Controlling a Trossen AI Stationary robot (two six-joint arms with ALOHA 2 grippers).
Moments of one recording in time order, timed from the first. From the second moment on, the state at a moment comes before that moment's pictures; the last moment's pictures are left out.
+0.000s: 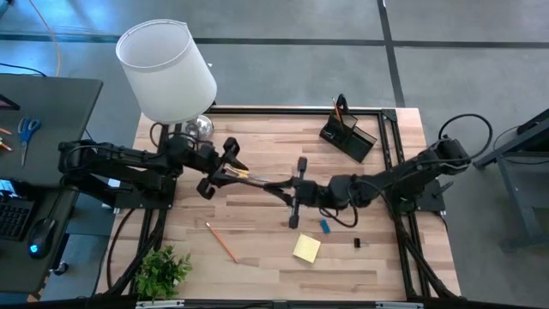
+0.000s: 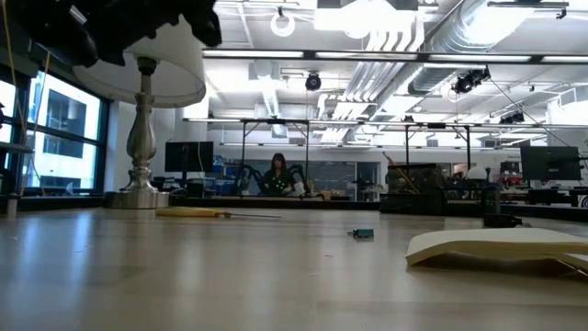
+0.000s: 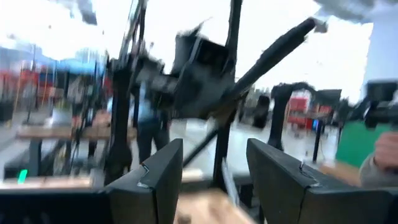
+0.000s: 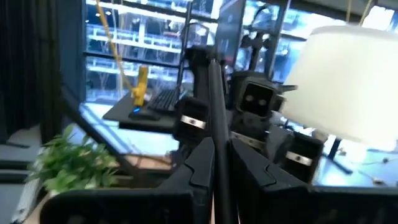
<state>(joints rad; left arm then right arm) 0.29 1.14 0.38 1.11 0.54 -0.26 0.33 1.56 1.10 0.57 0.44 -0.22</state>
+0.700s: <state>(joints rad) 0.11 1.14 0.39 1.34 0.12 -0.06 0.14 1.59 1.10 0.65 0.21 -0.14</state>
